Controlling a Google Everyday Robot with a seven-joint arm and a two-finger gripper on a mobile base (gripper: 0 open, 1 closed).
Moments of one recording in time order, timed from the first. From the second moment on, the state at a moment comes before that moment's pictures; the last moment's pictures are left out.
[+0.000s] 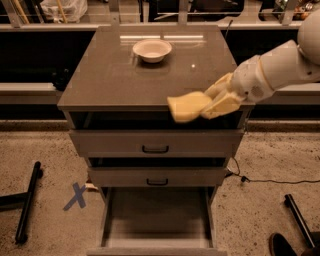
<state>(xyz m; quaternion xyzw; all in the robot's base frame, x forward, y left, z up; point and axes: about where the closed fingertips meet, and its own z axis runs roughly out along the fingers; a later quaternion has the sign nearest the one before) 0.577 -0.132 0.874 -0.59 0.70 0.19 0.35</state>
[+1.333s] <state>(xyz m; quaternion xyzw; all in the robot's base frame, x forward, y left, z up) 0.508 -0.104 0.796 -0.60 0.71 0.23 0.29</state>
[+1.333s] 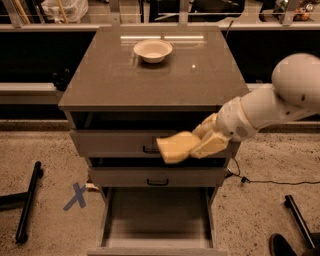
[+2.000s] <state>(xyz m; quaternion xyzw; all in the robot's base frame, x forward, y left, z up) 0.498 -0.102 0.676 -0.54 0.75 0.30 0.23</state>
